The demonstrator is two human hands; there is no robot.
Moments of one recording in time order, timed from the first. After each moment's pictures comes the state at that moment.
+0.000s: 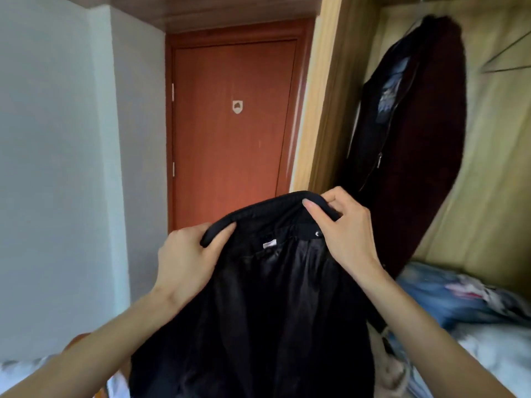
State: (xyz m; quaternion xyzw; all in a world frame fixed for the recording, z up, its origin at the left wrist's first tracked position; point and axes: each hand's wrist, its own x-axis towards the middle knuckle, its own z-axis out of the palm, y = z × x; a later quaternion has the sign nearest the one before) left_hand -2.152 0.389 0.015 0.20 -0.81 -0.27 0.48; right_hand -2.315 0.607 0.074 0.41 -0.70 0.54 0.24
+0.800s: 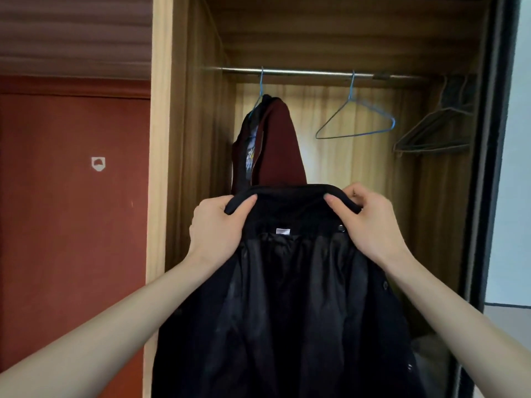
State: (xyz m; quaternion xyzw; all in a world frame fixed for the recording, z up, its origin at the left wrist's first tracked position) left_hand -2.392 0.556 0.181 -0.13 -0.74 -0.49 0.45; right_hand -2.424 0.823 0.205 0.26 -0.75 0.44 0.43
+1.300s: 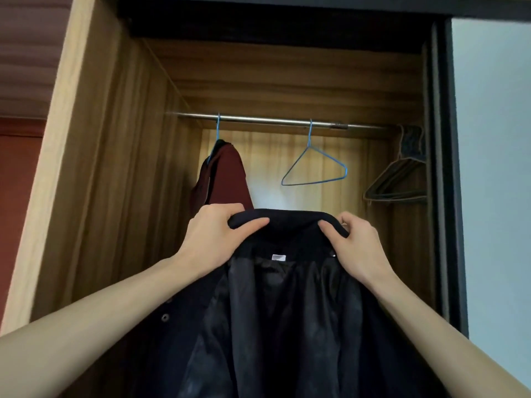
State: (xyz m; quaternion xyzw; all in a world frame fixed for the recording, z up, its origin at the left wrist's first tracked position) left_hand -2.499 0.652 0.268 -0.21 -0.77 -0.32 0.51; right_hand -2.544 0.924 0.266 0.22 -0.75 0.41 0.47
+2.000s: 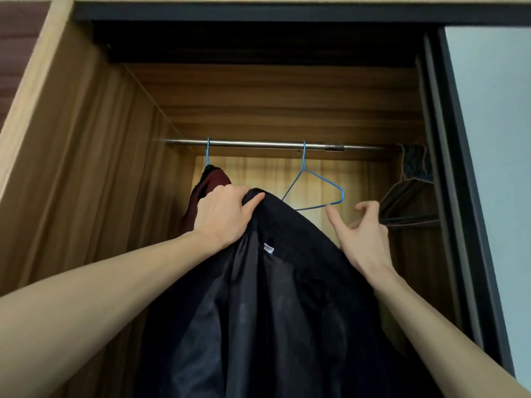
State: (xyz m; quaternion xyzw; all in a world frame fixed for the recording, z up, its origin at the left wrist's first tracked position) left_hand -2.558 0.692 0.363 -0.10 -0.79 -0.14 0.59; right_hand -2.614 0.944 0.325 0.11 -0.73 0.46 0.49
